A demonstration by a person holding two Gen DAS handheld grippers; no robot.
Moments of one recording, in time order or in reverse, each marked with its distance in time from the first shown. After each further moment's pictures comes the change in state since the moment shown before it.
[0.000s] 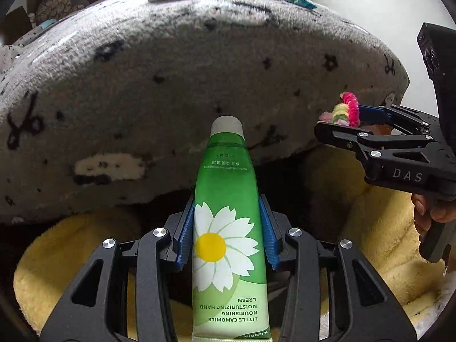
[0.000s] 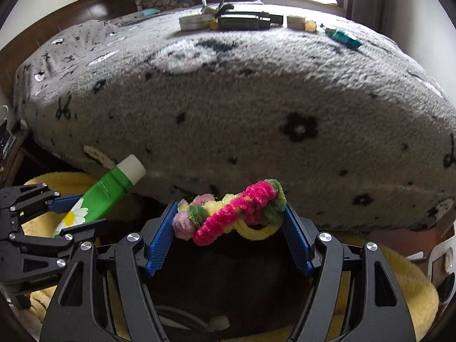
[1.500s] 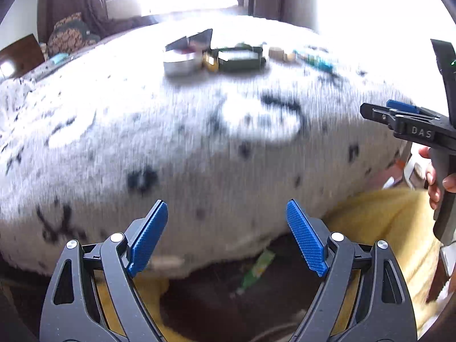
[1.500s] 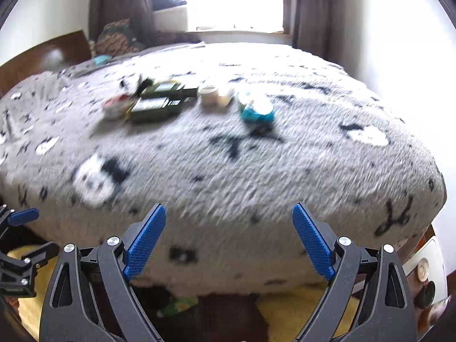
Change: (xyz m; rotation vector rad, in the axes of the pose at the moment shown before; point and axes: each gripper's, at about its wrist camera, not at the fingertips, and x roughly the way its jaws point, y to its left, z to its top) left arm -0.050 0.024 0.097 0.033 -0.204 0.089; right arm -0.060 -0.098 0.090 0.145 -0.222 -0.212
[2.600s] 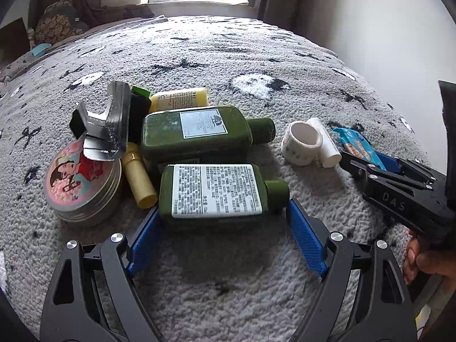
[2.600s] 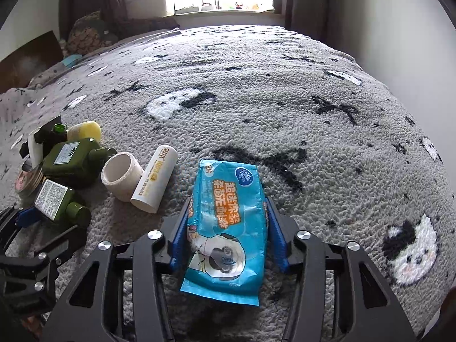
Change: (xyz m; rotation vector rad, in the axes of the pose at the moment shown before) left arm 0.169 -0.036 0.178 -0.119 0.036 -0.043; right arm 0.157 -0.031 0.118 0.033 0.118 -0.029
